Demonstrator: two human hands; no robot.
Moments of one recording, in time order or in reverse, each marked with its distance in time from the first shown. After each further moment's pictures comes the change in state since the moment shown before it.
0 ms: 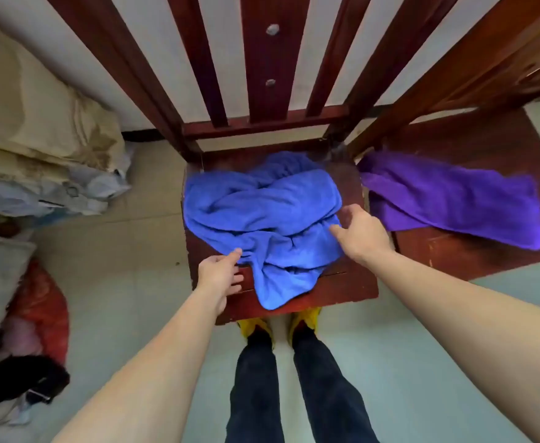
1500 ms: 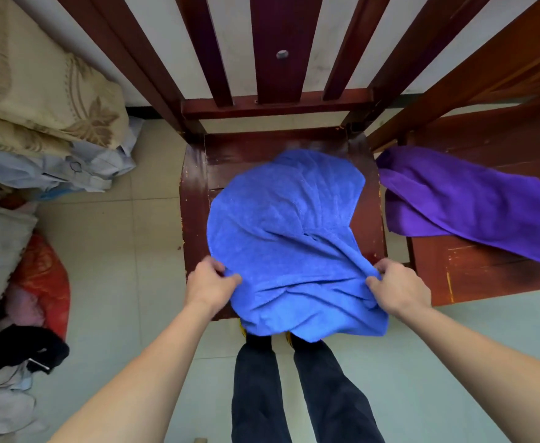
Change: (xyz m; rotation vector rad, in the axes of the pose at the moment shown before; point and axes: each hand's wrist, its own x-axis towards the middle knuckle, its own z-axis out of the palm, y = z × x) left_hand 0.029 -0.040 -0.010 0.548 0.185 0.182; right_hand -0.022 0.079 0.019 -0.240 -0.155 0.154
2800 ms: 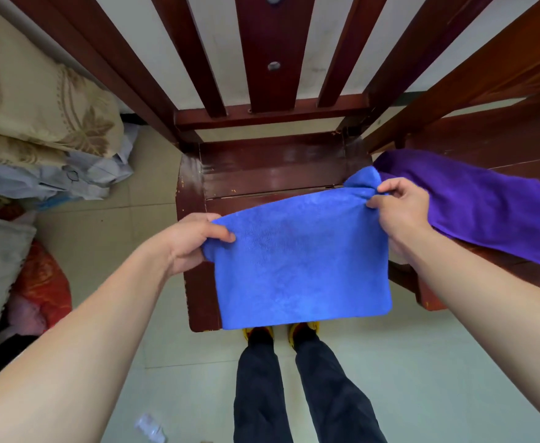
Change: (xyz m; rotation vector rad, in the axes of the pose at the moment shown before) left_hand 0.022 0.094 -0.074 -0.461 -0.566 -0.008; right_hand 0.053 -0.074 -0.076 1.124 0.270 -0.050
